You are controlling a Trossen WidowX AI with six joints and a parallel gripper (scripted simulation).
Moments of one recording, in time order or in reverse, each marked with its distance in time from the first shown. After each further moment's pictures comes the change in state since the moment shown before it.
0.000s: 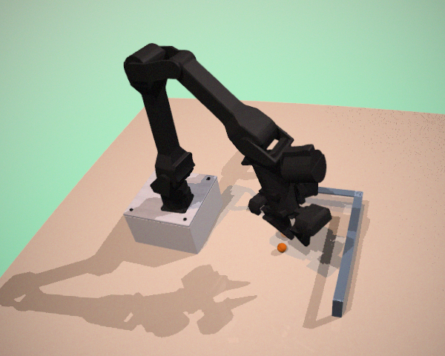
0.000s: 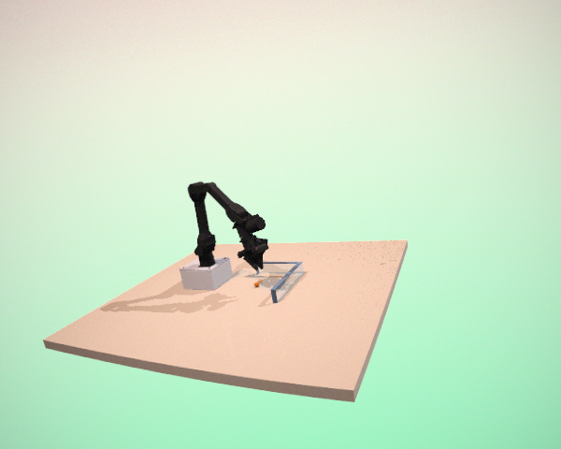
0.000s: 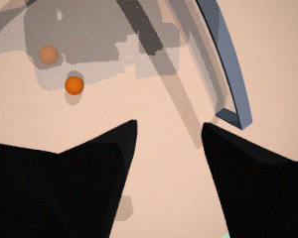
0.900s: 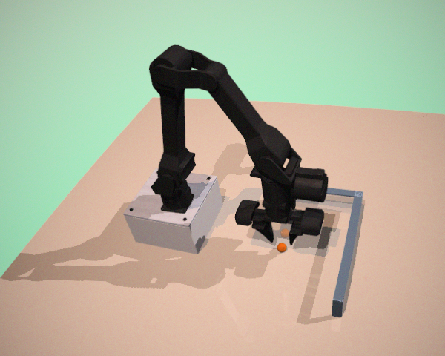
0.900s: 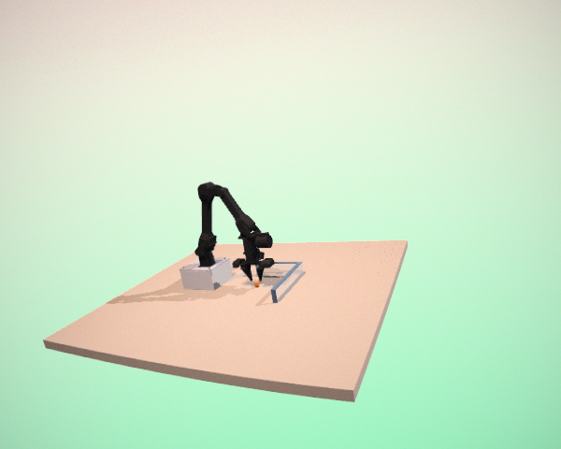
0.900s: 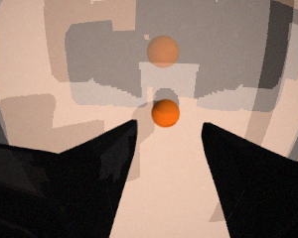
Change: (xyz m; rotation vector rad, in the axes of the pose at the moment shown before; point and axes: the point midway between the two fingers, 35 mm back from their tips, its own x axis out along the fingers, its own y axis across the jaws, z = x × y) arm 0.053 0.088 0.016 -0.526 -0.008 0.303
